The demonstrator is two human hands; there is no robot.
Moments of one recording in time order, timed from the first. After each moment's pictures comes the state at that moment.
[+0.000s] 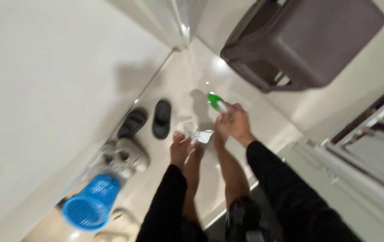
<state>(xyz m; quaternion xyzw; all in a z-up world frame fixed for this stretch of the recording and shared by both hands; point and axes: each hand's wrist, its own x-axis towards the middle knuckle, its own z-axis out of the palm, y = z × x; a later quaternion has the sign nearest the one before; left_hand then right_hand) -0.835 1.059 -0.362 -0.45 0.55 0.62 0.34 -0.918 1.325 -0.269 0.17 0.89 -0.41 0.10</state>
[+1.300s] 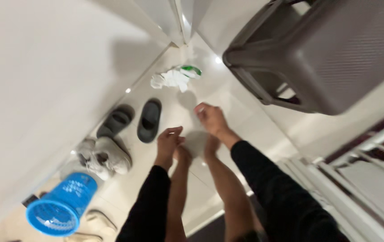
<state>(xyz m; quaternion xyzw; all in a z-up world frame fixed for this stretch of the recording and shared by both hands) -0.909 1.082 -0.387 -0.43 0.58 0.62 0.32 -0.969 1.292 -0.390 0.12 0.83 -0.47 0.27</state>
